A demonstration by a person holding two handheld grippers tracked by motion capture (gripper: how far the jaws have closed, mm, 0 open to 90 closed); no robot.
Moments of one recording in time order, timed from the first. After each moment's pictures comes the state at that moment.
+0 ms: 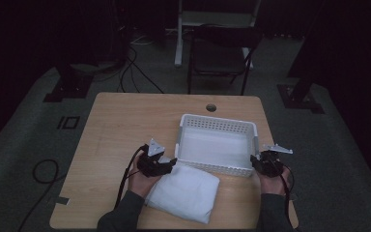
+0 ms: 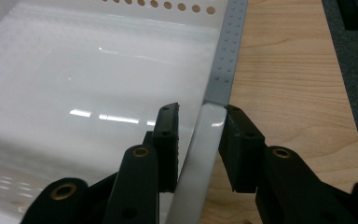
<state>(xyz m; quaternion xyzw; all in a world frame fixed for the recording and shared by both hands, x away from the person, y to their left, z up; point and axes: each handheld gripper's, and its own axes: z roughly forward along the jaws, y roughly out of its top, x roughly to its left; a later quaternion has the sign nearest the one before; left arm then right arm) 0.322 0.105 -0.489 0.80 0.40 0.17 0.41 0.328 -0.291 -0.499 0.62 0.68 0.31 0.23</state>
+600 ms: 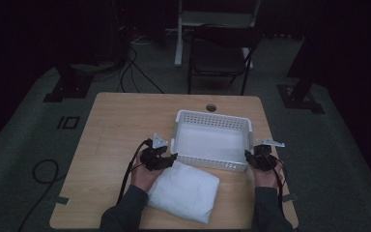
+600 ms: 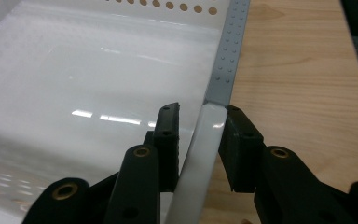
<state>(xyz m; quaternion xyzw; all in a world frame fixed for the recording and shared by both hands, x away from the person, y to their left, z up) 0.345 0.101 -0.487 0.81 0.42 0.16 0.39 0.349 -0.274 -0.498 0.61 0.69 0.31 0.23</state>
